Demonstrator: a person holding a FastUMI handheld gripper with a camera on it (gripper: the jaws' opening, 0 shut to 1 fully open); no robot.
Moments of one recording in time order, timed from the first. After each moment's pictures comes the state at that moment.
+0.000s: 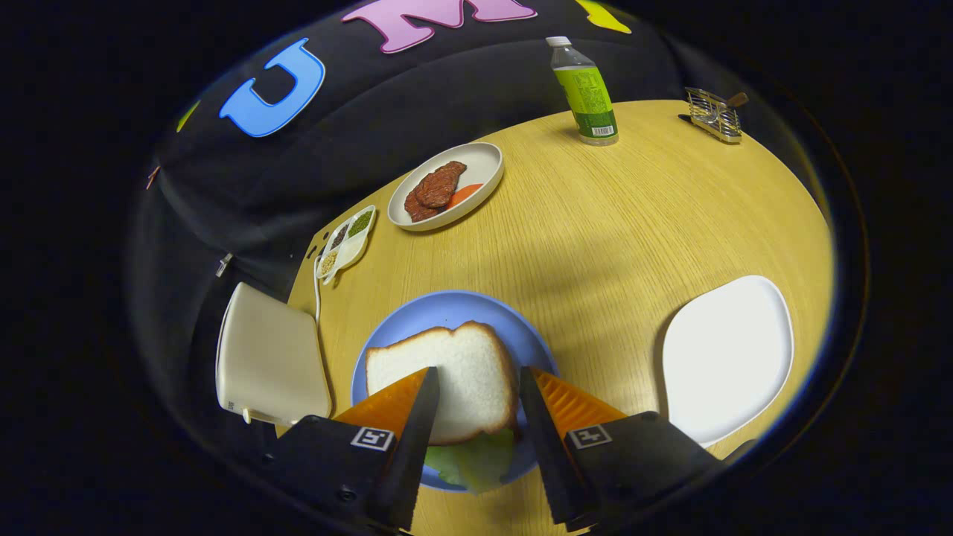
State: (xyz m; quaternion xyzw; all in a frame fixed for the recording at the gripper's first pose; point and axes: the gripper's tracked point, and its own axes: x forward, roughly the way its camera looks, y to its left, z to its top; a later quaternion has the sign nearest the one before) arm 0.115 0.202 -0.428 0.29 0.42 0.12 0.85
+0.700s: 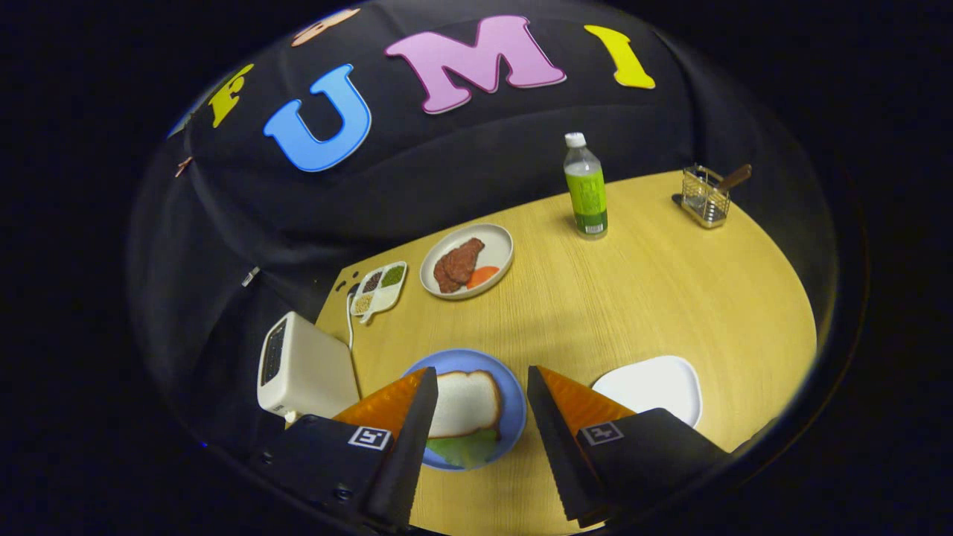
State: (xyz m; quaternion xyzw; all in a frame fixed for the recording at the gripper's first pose) arm 0.116 0.118 -0.286 0.25 0.31 0.12 0.91
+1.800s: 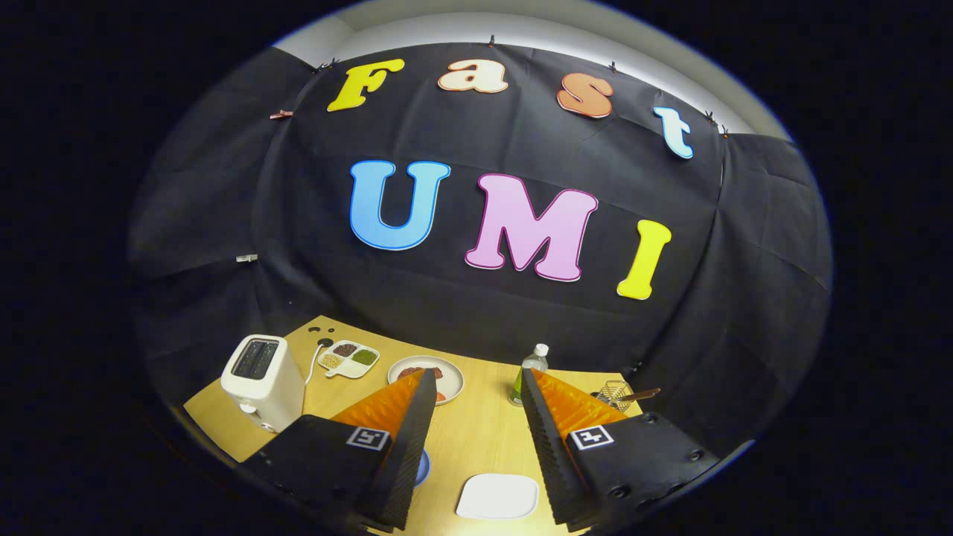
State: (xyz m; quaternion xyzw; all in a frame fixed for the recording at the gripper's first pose) arm 0.071 0.049 -0.106 0.00 0.09 0.07 0.99
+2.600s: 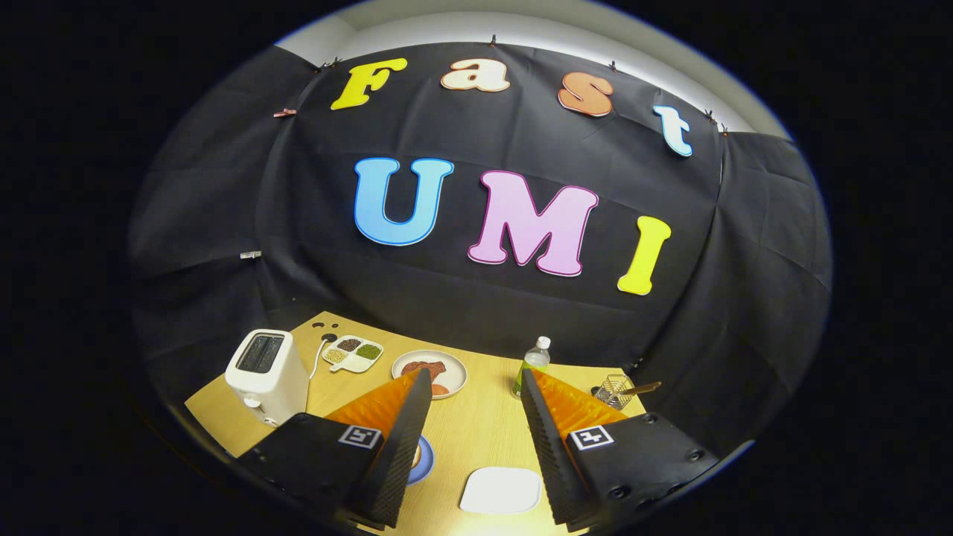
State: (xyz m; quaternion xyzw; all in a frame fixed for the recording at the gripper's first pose) arm 0.061 0.057 -0.107 0.01 0.09 0.07 0.99
